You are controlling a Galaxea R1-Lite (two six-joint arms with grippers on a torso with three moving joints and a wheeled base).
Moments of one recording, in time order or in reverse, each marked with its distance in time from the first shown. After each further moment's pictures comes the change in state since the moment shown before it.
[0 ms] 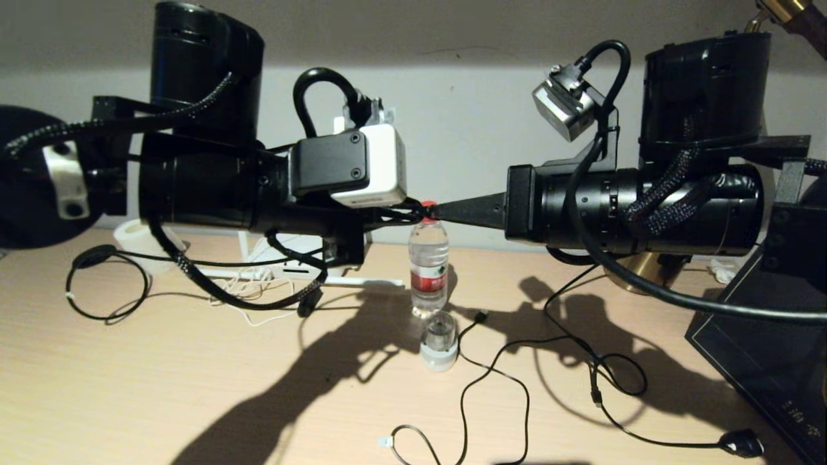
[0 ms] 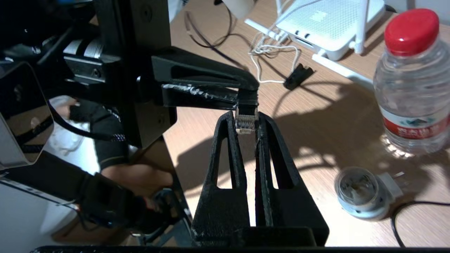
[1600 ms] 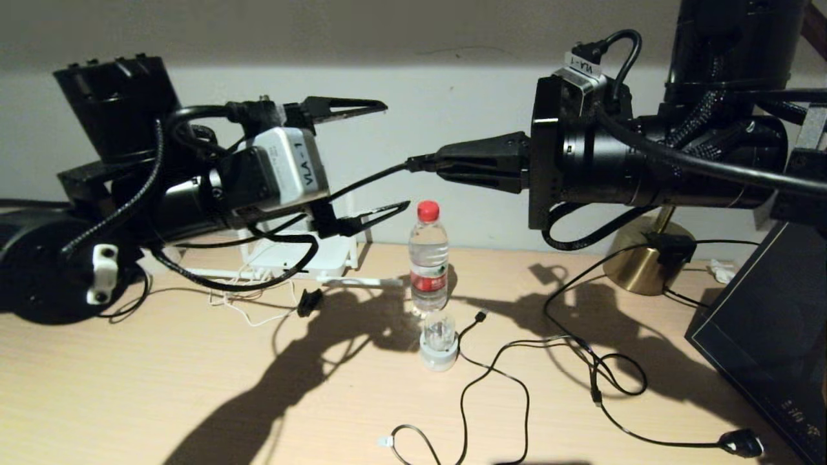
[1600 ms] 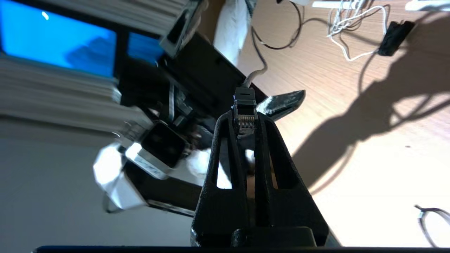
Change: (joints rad) left arm 0.176 -0.014 0.342 -0.799 -0.316 0.011; right arm -0.075 0.018 -0.124 -0.002 0.155 0.613
